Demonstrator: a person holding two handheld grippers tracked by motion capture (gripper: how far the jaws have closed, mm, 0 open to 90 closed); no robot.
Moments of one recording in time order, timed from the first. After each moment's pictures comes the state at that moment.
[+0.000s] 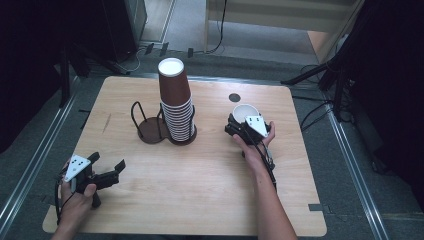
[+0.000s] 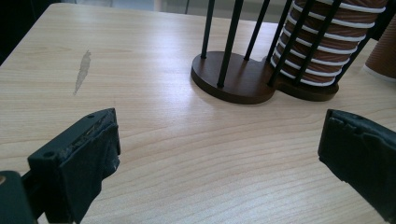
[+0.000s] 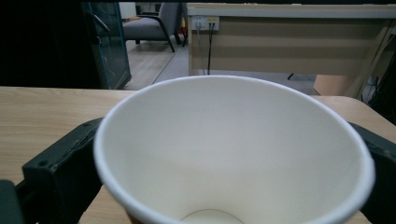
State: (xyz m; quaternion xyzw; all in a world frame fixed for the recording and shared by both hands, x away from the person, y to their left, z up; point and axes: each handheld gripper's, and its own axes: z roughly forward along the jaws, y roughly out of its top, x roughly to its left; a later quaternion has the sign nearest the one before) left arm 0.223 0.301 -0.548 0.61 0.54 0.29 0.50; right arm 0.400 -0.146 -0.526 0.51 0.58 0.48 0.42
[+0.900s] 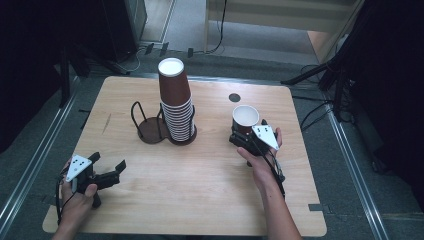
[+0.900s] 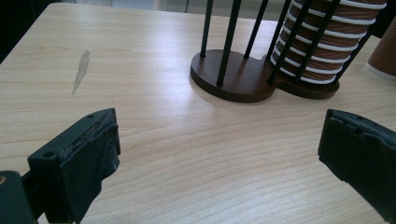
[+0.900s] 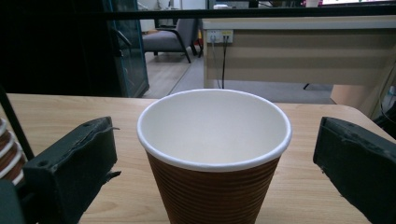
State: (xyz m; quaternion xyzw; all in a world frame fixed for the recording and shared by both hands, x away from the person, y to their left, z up) left arm 0.223 0.299 -0.549 0.62 0.54 0.29 0.49; right arm 0.356 -0.163 -0.511 0.49 0.58 0.52 0.40
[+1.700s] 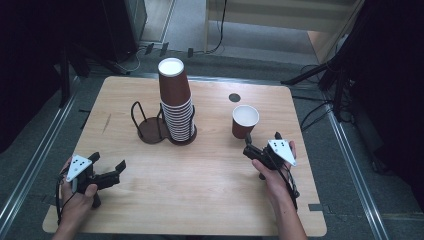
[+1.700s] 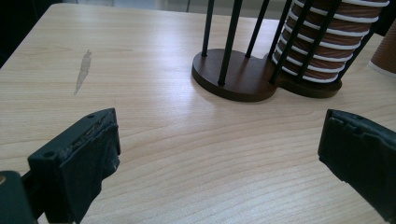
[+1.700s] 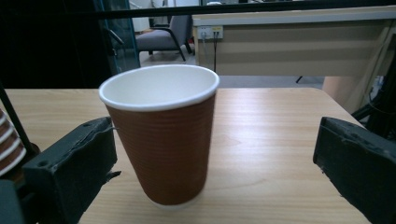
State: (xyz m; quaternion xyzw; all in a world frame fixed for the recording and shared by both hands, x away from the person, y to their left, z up) left arm 0.223 0.299 -0.548 0.62 0.54 0.29 0.49; right arm 0.322 -0.206 -0.522 0.51 0.57 0.51 0.40
